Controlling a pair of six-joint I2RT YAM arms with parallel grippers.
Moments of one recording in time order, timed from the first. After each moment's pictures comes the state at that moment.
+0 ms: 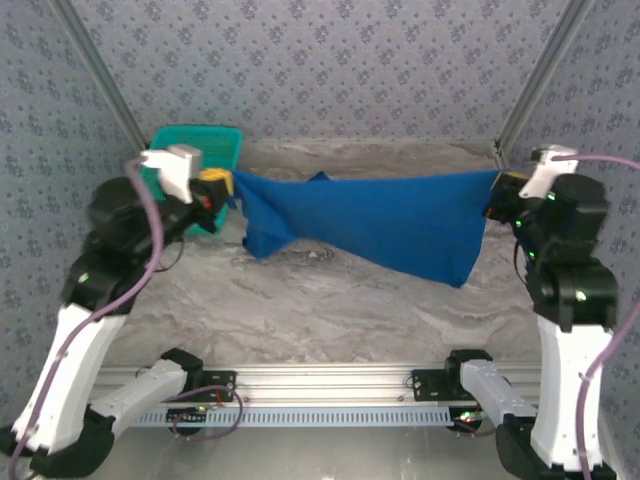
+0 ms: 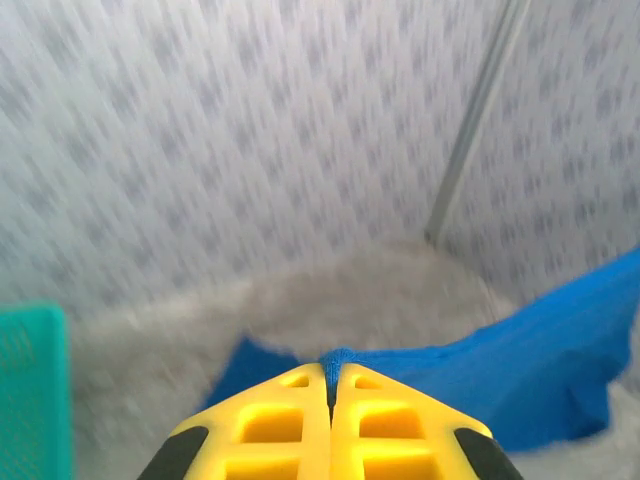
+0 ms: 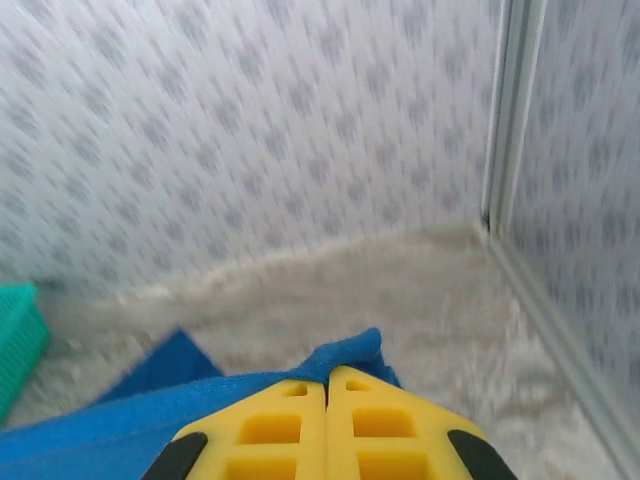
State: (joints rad) left arm -0.45 0.86 1.40 -0.58 0.15 -0.13; right arm 0.01 0.88 1.61 -0.94 0.03 0.18
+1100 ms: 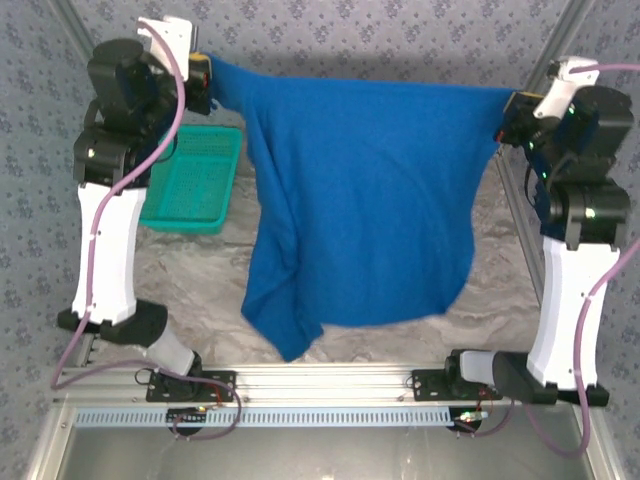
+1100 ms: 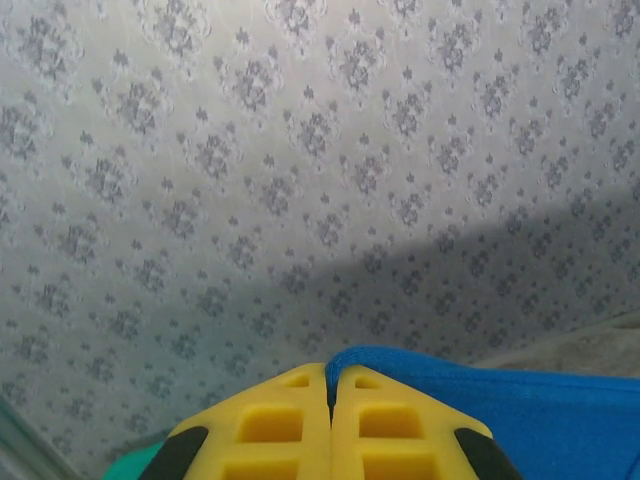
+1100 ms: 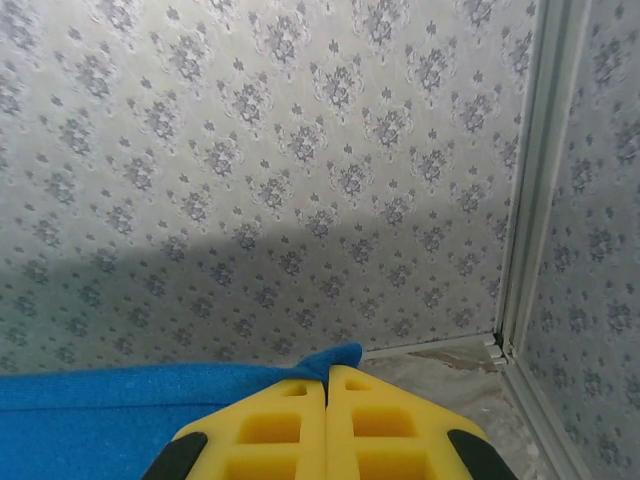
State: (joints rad) left arm -0.29 1.65 2.45 -0.87 -0.02 0.10; right arm -0.04 1.31 2.04 -0.87 -0.01 0.14
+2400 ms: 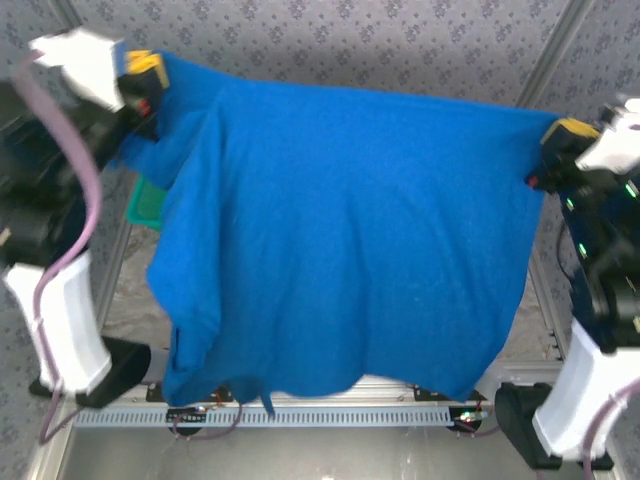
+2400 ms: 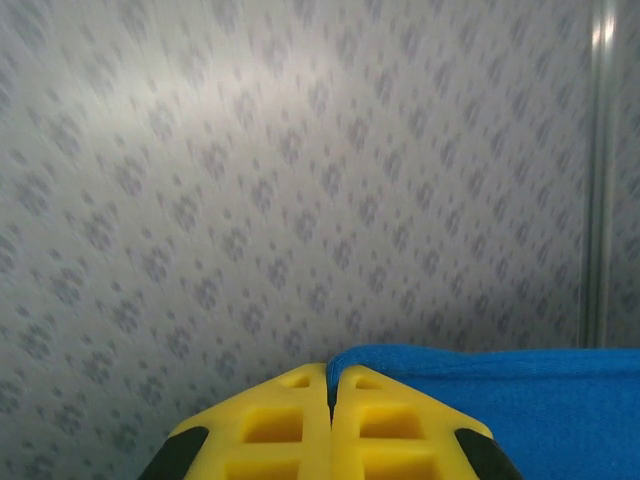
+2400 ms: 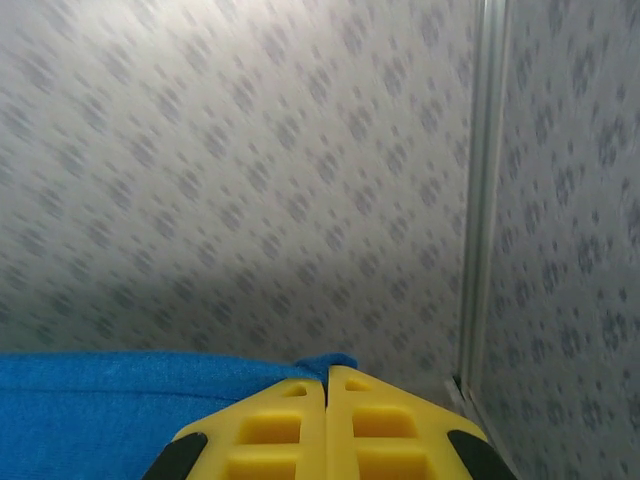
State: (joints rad) left arm -0.23 1.43 2.38 -0.86 0.18 0.10; right arm -0.02 1.14 2.13 -1.03 0.08 0.09
